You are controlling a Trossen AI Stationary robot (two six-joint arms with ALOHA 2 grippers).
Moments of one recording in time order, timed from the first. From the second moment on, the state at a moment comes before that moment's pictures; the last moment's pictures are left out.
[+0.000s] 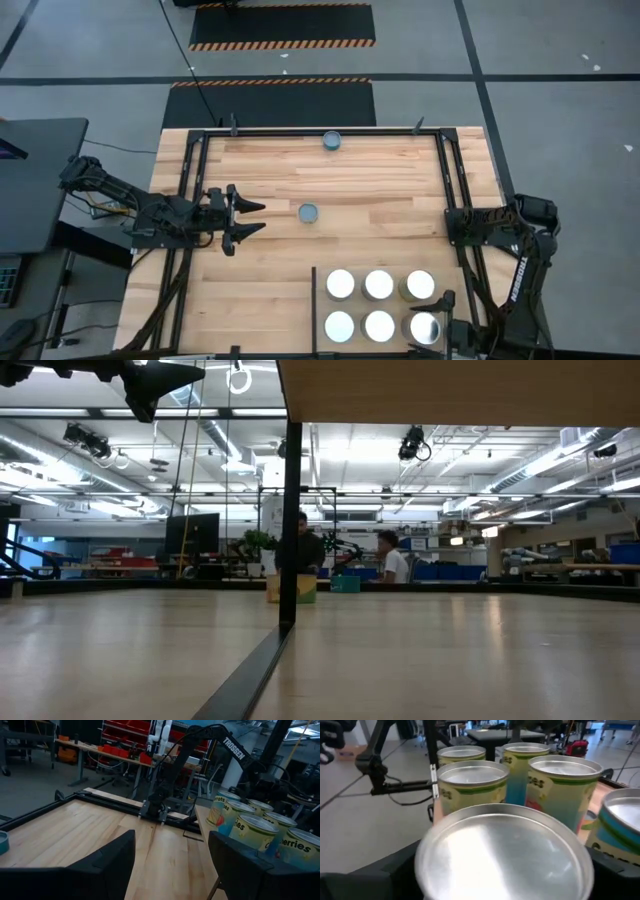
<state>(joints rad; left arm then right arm) -0.40 0.69 0.39 0.33 -0.52 -0.28 1.30 1.80 1.31 -0.77 1.34 1.30</state>
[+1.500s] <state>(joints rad) -0.40 0.69 0.39 0.33 -0.52 -0.28 1.27 1.80 1.53 -0.87 1.12 0.42</state>
